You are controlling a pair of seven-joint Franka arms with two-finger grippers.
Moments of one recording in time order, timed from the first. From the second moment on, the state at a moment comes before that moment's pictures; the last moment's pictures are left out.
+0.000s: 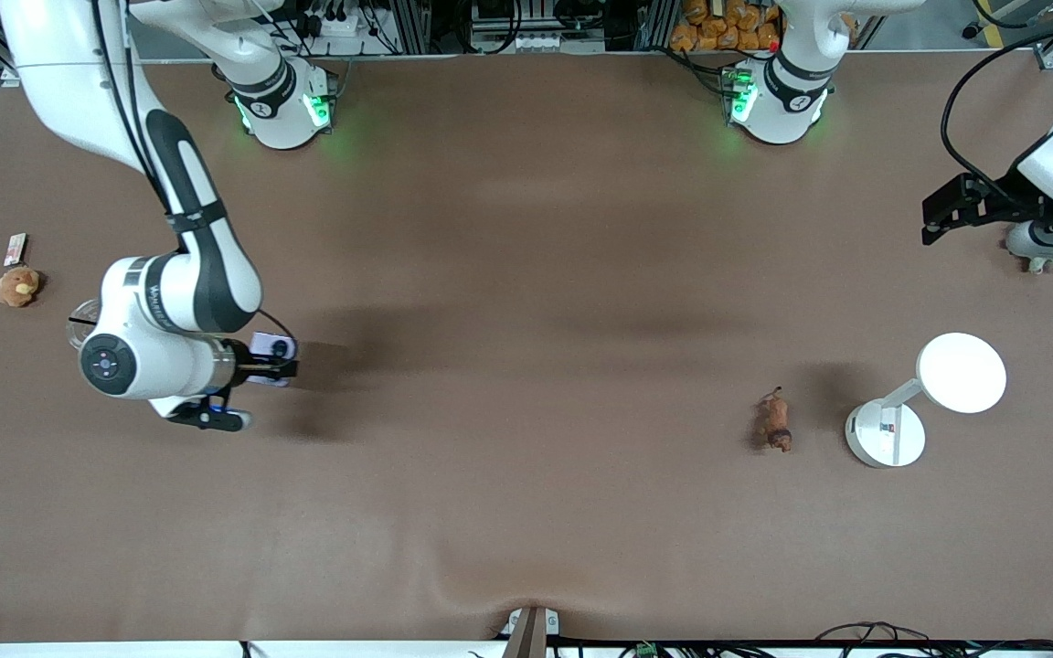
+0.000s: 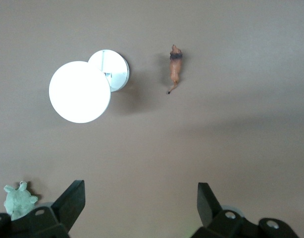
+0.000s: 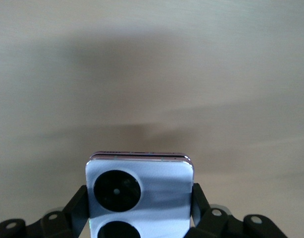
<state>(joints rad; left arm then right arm) -0.07 -0.04 -0.03 -1.63 0.03 1.59 0.06 0.18 0.52 -0.14 -1.80 0.13 2.01 0.12</state>
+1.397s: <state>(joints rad) -0.04 -0.05 -0.03 -1.59 0.03 1.54 0.06 0.05 0.58 -0.15 -1.92 0.11 2.20 -0.17</state>
